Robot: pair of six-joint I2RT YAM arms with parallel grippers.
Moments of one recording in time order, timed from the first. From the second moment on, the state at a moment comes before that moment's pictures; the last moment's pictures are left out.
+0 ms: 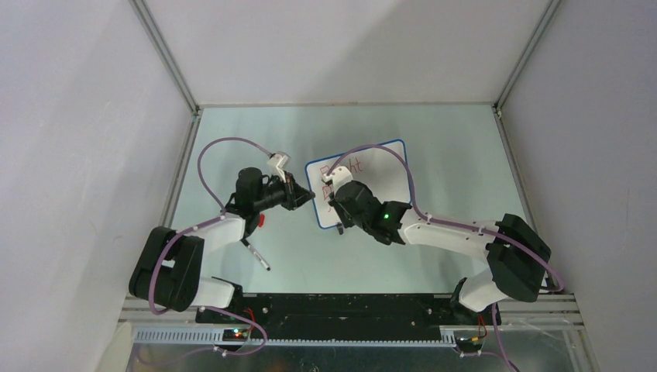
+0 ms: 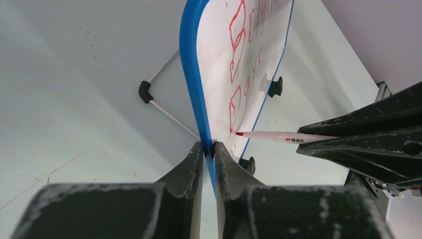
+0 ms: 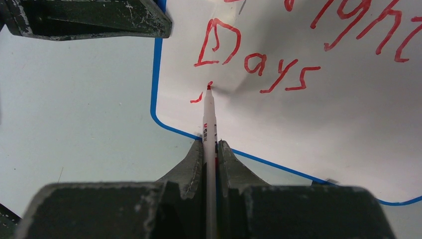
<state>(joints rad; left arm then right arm) -0.30 1.36 0.50 0.50 0.63 -0.34 1.02 1.50 0.99 -0.15 0.33 0.19</state>
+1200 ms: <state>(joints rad) -0.30 1.36 0.50 0.50 0.63 -0.34 1.03 1.50 0.99 -0.20 0.32 0.20</state>
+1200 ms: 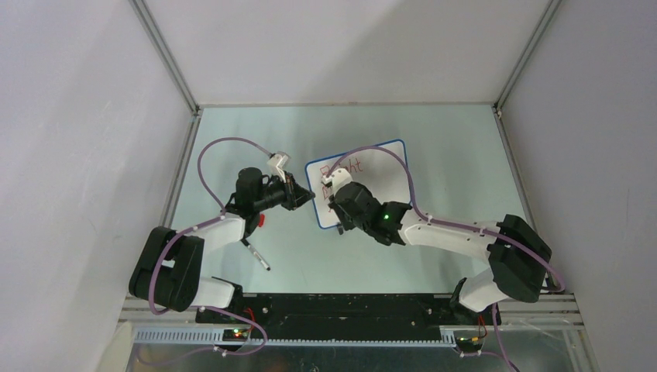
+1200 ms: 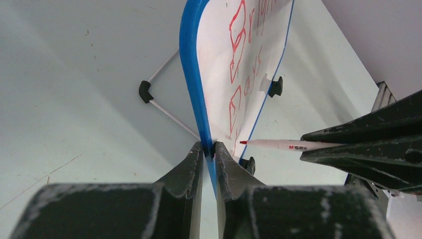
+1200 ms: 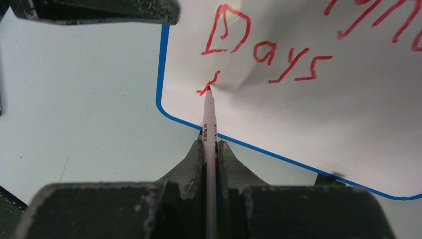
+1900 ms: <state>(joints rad) -0.30 1.36 0.50 0.50 0.63 -0.34 1.00 1.50 1.04 -0.20 0.31 0.19</state>
